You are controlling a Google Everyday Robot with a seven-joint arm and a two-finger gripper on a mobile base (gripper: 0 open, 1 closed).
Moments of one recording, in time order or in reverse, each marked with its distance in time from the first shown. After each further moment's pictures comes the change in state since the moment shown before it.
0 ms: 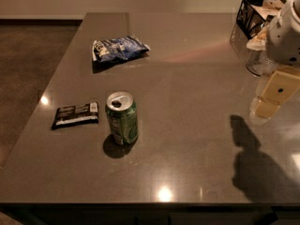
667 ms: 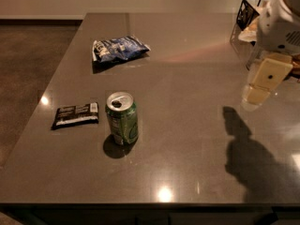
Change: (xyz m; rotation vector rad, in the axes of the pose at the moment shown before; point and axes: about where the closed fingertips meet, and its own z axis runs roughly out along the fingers) arm -0.011 -0.024 0.004 0.000 -0.016 -0.022
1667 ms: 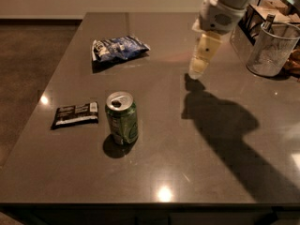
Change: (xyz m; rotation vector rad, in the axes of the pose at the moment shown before) arm -0.086 -0.096 0.077 -0.085 -0.106 -0.010
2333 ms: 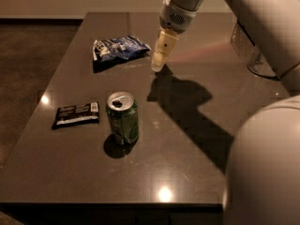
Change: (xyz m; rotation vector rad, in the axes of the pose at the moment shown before) arm -0.082 -0.036 0.060 -0.045 -0.049 0.027
